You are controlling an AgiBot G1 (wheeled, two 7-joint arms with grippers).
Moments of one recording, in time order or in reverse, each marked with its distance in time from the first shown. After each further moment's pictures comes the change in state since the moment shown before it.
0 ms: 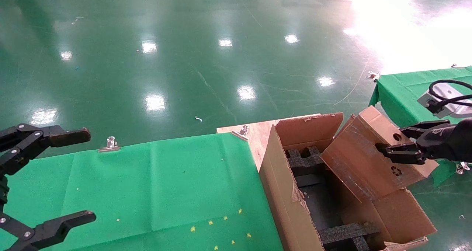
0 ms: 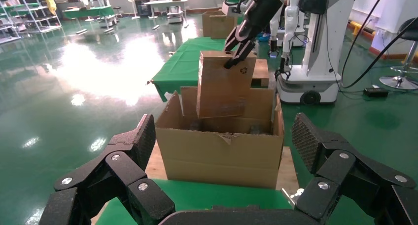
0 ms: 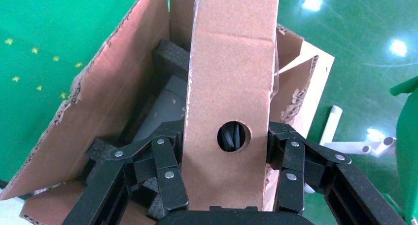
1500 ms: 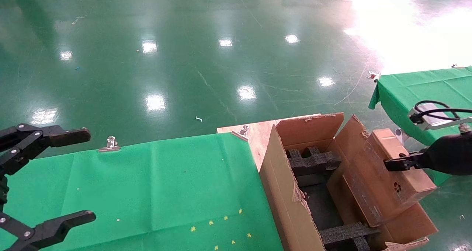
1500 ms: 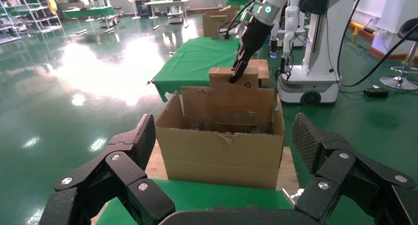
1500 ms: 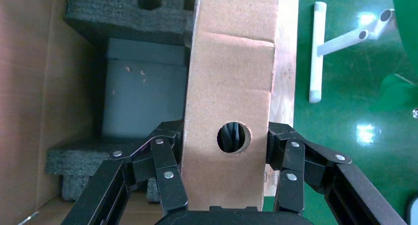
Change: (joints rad) left arm 0.000 0.000 0.001 0.000 -0.001 0.000 0.001; right arm -0.126 -0.126 -0.122 0.006 -0.307 0.123 0.594
